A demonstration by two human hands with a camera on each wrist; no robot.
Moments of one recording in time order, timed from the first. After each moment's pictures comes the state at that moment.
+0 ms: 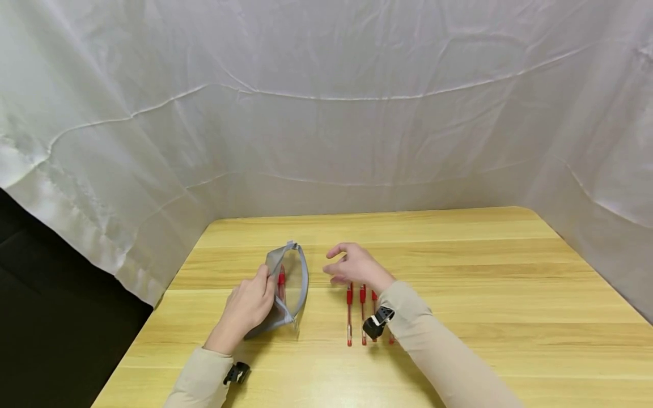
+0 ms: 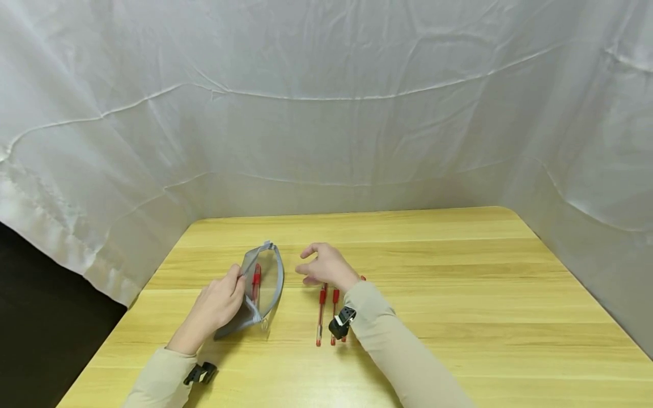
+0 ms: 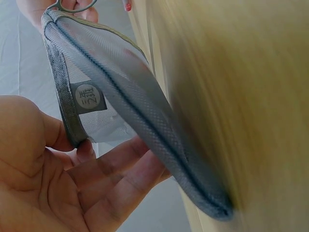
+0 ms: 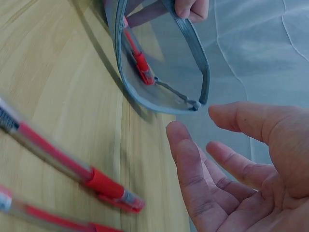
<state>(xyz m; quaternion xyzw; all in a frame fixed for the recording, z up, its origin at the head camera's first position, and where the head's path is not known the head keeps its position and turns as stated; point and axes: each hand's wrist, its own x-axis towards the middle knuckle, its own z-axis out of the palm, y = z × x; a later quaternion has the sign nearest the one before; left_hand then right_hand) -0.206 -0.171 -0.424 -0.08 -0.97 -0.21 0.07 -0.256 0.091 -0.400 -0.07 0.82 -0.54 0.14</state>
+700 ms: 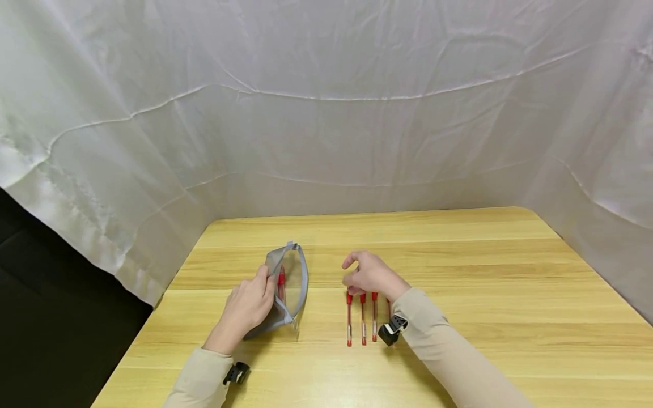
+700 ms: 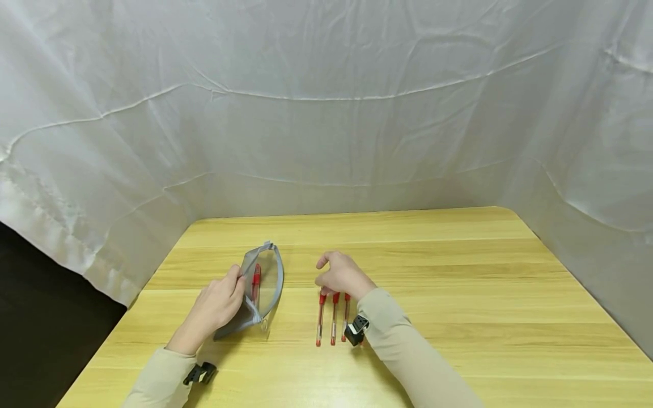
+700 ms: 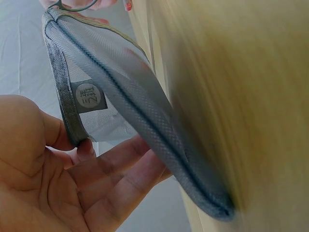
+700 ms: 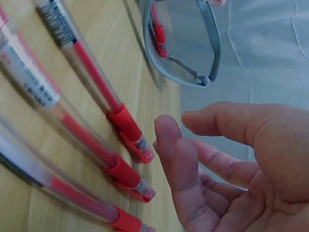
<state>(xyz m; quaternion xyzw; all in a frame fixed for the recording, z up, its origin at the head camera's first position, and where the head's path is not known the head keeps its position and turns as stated) -0.205 -0.171 -0.424 -0.08 -0.97 -0.21 0.07 -0.246 0.116 -0.409 -0.07 0.87 -0.46 0.15</state>
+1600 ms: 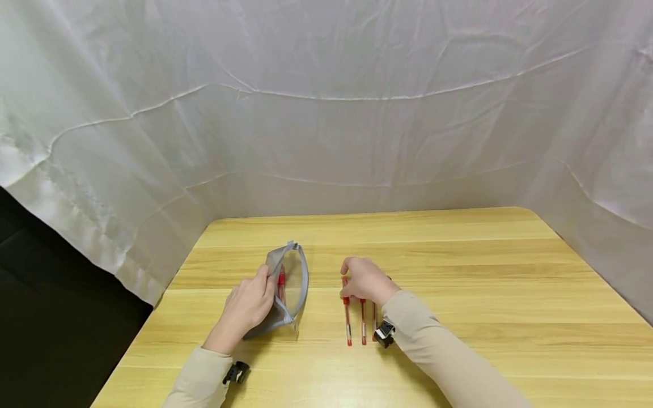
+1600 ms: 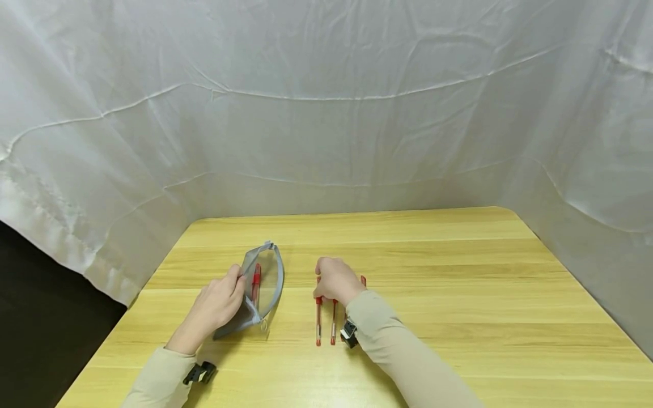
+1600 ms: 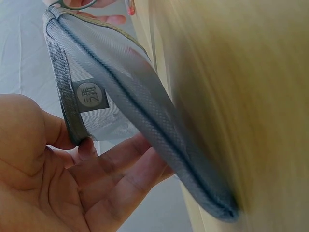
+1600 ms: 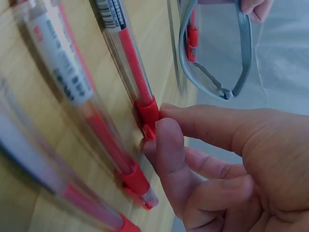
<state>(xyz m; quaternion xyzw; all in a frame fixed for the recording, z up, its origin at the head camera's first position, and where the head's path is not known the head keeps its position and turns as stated) -0.204 -0.172 -0.422 -0.08 -0.97 -0.20 0.07 -0.235 0.099 -0.413 -0.08 0.93 -0.35 0.13</state>
